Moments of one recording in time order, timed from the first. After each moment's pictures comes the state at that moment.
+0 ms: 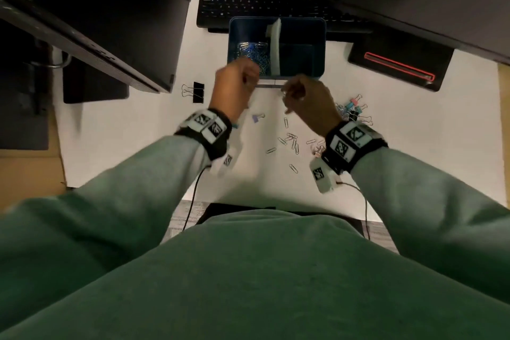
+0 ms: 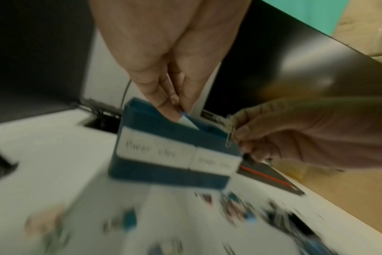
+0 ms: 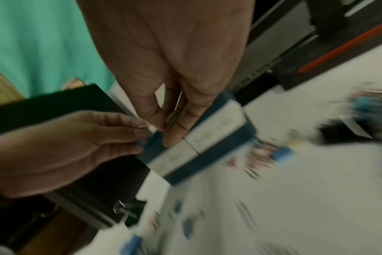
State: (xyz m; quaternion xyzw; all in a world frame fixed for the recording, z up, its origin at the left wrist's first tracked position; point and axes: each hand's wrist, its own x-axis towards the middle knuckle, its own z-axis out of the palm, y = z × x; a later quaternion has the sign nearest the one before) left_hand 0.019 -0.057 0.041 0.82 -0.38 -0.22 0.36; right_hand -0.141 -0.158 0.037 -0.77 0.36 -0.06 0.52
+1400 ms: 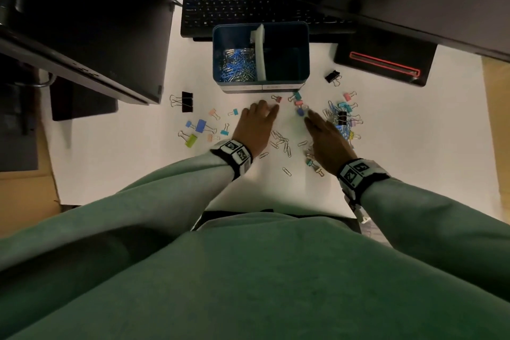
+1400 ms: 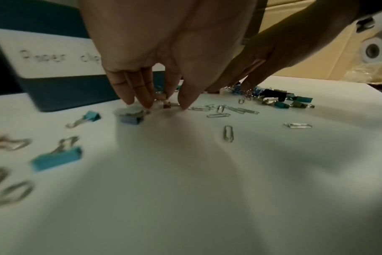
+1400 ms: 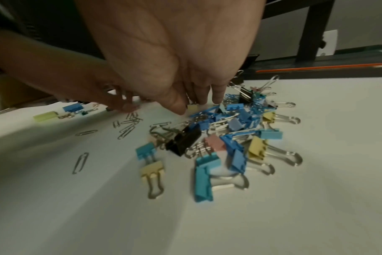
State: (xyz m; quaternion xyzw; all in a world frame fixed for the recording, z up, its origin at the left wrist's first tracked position) left_hand -0.048 -0.055 -0.035 0.77 -0.62 -0.15 -0.04; right_hand -0.237 -0.147 -0.017 -0.92 0.30 0.13 0.22
